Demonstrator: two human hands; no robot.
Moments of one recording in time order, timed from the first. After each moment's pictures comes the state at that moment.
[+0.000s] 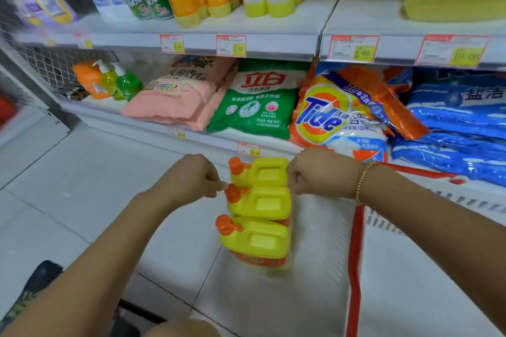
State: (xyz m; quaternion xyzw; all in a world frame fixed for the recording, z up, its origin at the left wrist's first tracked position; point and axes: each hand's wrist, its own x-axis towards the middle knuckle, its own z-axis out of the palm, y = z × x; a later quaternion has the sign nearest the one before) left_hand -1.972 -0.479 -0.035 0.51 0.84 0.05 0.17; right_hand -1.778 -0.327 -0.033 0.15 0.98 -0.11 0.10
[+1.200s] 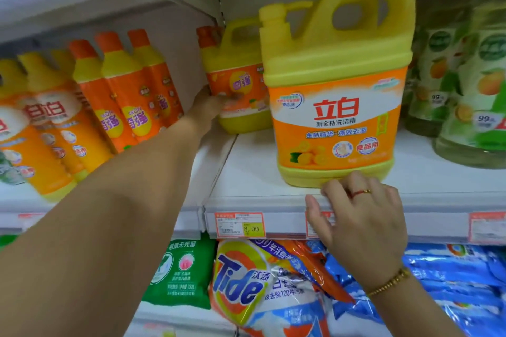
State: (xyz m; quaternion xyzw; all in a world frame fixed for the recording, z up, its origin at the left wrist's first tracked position) left_hand -1.984 -0.013 0.118 0.44 0.65 0.57 0.23; right_hand -1.691 -0.139 0.005 0.40 0.73 0.27 -0.49
